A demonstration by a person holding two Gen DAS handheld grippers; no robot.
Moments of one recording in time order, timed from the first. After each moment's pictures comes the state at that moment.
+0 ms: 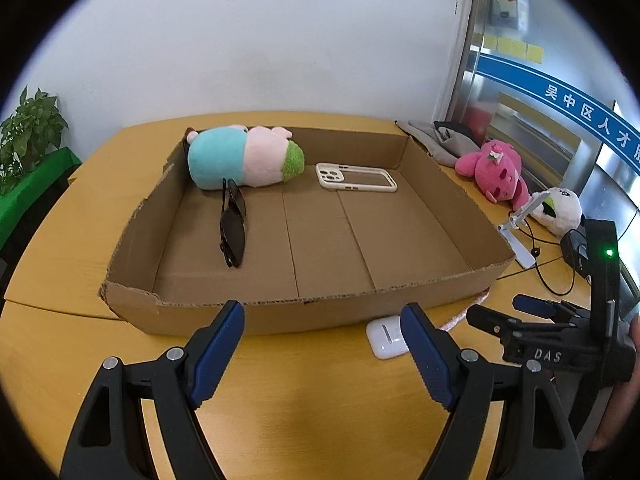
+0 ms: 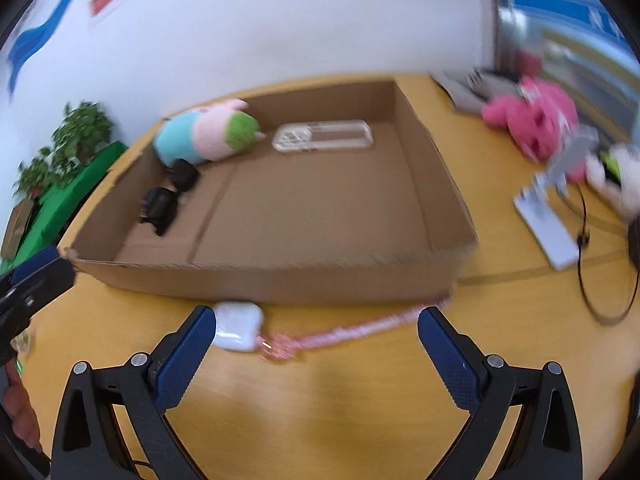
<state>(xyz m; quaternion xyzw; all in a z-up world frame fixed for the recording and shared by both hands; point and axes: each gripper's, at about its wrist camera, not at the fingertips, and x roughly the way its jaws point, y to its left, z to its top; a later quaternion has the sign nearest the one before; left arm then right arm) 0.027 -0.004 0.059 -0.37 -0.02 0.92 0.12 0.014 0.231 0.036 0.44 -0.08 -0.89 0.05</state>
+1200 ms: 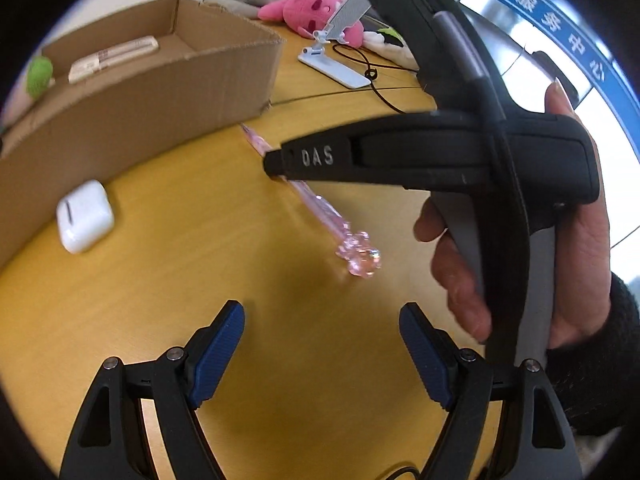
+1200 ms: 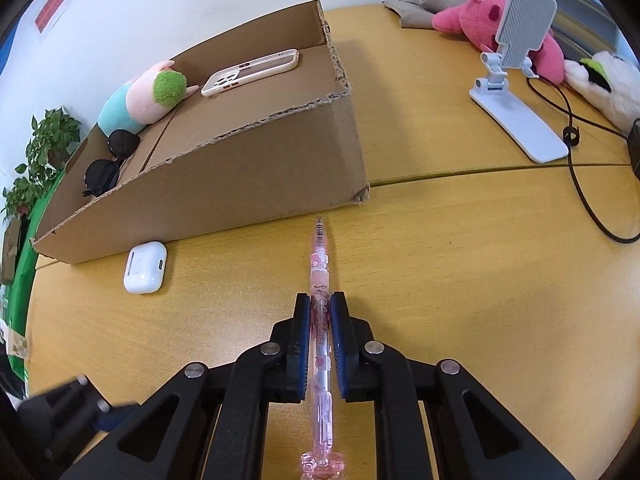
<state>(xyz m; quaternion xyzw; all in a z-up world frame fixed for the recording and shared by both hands) 0.071 0.152 -0.031 -0.52 0.04 0.76 0.39 0.017 0.283 -0.009 0.50 -0.11 -0.86 0.04</state>
